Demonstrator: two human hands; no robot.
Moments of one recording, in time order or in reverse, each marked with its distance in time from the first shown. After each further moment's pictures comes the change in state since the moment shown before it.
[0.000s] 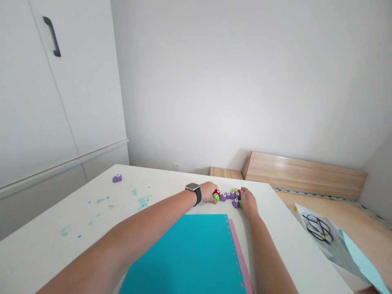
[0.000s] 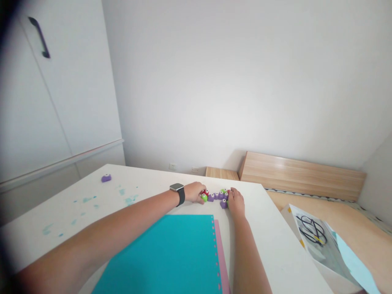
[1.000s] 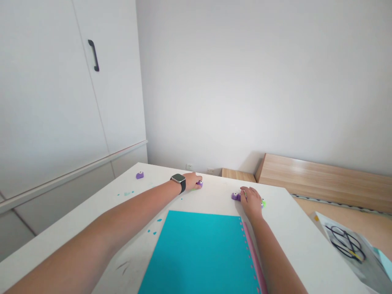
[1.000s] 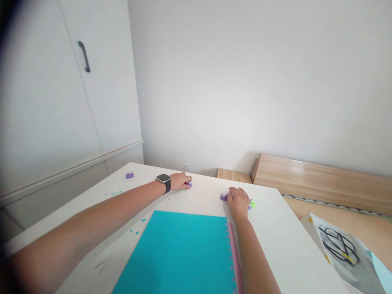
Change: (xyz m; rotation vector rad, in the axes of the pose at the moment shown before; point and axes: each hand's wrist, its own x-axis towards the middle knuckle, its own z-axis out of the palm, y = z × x) left_hand -0.073 -0.120 -0.035 0.219 0.061 -0.207; right_hand -0.022 -0.074 0.007 -0.221 0.001 -0.223
